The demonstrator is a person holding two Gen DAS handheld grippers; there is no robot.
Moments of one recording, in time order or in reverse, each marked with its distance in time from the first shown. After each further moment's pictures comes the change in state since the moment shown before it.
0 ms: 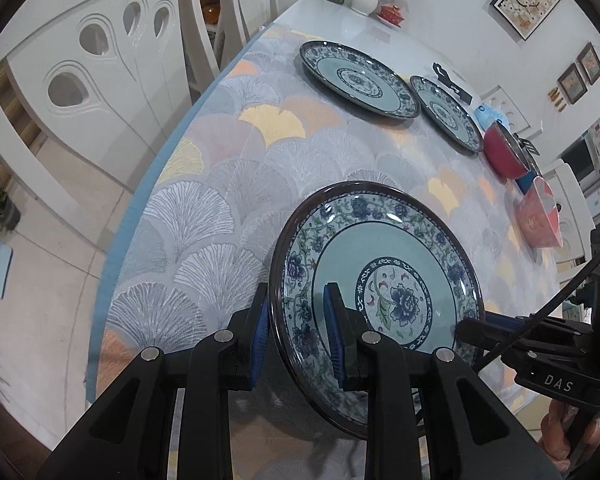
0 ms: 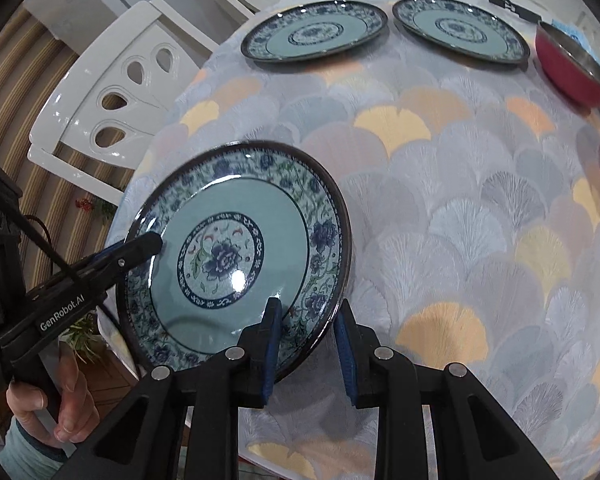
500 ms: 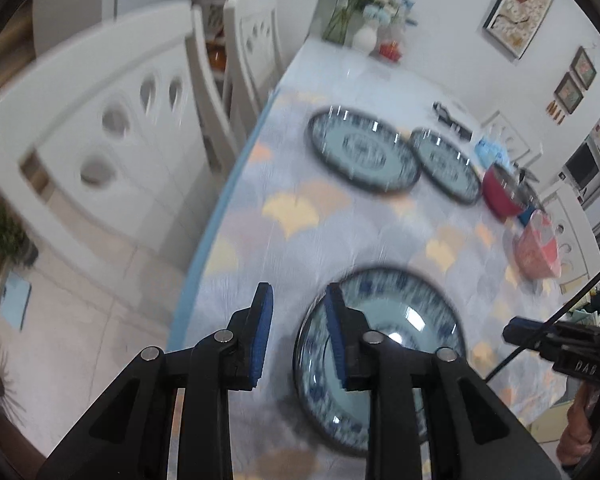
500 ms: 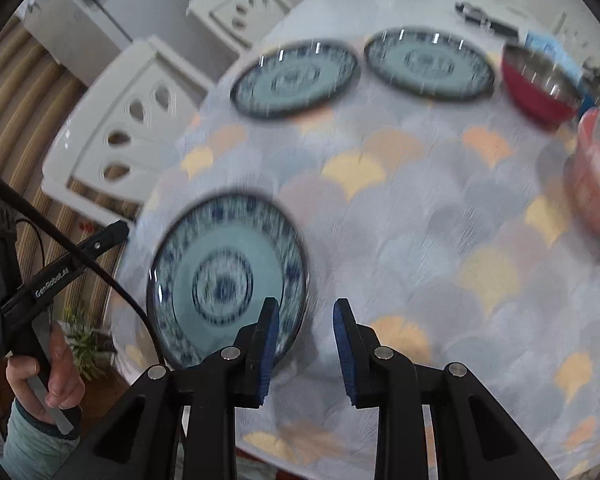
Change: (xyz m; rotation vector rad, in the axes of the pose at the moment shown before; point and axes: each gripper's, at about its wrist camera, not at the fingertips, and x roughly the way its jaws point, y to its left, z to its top) left arm -0.049 -0.003 0.049 0.051 -0.151 0.050; right arm -0.059 -0.018 0.017 0.027 -0.104 -0.008
